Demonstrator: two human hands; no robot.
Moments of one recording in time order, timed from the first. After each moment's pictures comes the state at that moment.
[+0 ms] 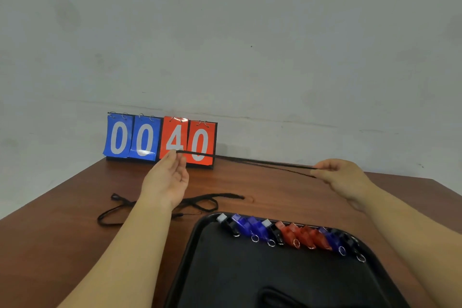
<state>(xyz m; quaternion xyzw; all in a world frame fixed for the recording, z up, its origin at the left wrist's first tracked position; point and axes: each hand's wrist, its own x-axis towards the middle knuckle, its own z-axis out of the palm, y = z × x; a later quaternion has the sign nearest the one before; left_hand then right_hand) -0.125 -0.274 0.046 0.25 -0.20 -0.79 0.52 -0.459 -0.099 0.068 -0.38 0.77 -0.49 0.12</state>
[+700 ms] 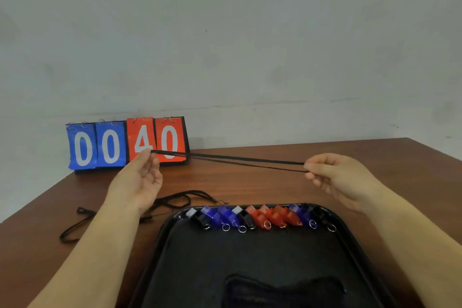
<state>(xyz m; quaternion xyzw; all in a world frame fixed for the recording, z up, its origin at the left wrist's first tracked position) -0.145 -0.272 0.043 0.27 -0.30 -0.76 0.51 -0.463 -0.033 0.041 -0.27 0.61 -0.67 0.32</state>
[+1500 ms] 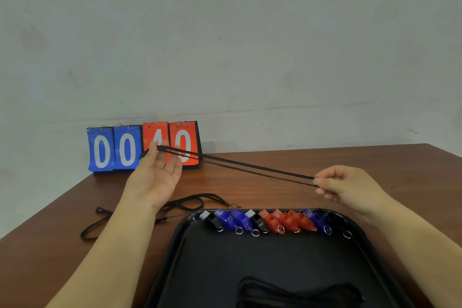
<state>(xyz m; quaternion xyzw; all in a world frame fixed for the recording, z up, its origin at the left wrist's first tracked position) -0.146 -0.262 0.059 0.15 -0.27 -0.79 0.52 -0.462 -0.037 0.022 -0.32 0.69 -0.60 0.23</state>
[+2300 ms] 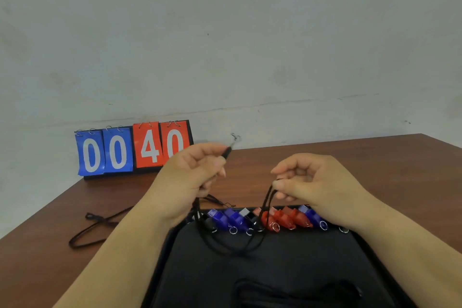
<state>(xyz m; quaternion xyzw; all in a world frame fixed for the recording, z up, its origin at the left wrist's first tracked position) -0.174 -0.181 0.078 0.17 -0.70 -0.59 0.37 -0.369 -0.016 0.069 -0.49 0.61 -0.58 0.24</state>
